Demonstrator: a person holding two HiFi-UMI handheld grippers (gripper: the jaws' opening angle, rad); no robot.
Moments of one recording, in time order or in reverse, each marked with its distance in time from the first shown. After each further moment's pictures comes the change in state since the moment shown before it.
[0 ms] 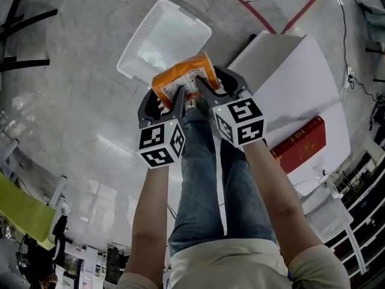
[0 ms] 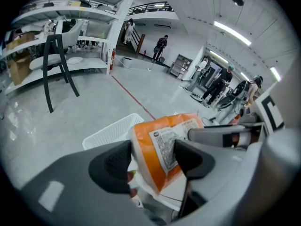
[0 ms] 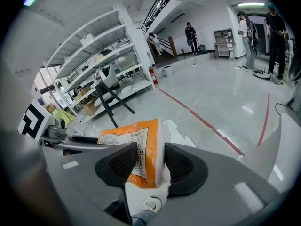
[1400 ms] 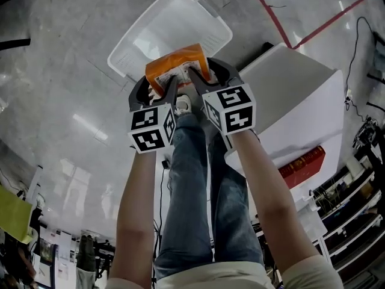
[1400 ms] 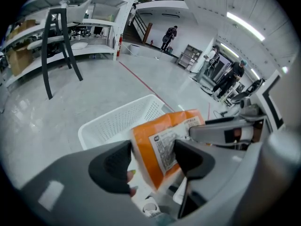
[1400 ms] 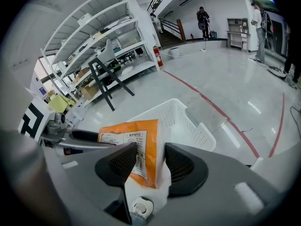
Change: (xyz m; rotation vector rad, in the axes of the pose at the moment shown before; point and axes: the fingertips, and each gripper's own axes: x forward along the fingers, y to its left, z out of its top) left arm 0.112 0.095 -0.053 -0.043 0.106 0.055; right arm 0.148 -0.019 -0.051 -0.074 0.173 0.037
